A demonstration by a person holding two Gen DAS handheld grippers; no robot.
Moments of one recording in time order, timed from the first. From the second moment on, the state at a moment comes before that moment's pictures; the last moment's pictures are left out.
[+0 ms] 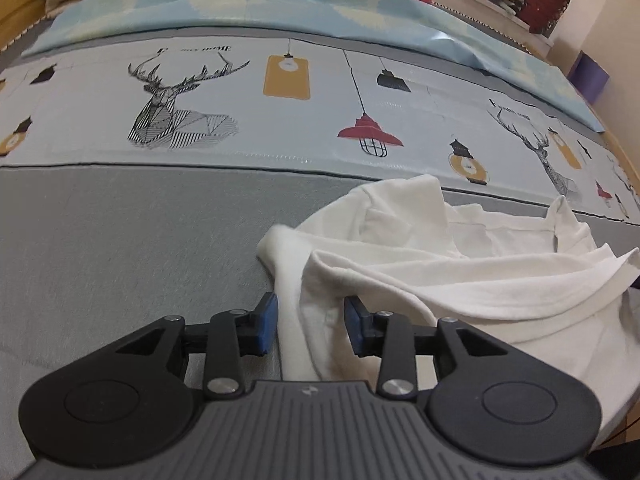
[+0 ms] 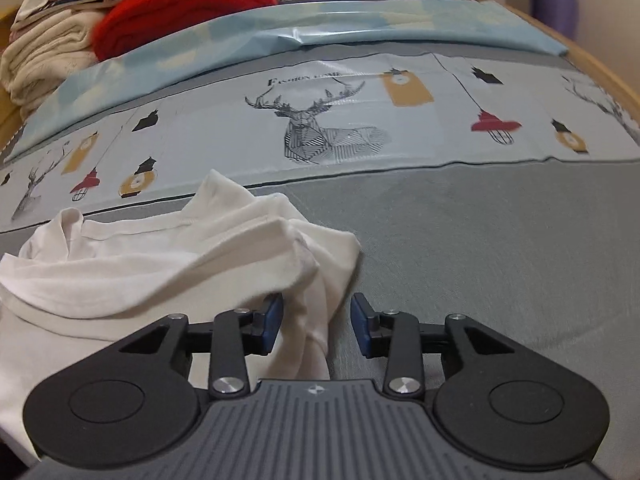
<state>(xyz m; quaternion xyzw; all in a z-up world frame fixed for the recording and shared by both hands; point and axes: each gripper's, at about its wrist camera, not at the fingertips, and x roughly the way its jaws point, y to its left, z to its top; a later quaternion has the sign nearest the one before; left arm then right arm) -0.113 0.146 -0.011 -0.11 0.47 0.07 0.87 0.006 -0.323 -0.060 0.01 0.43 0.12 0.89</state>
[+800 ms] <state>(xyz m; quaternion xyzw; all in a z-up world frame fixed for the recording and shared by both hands) -0.092 0.143 0.000 -0.08 0.43 0.10 0.90 0.027 -0.306 -0.042 0.01 0.34 0.10 0.93</state>
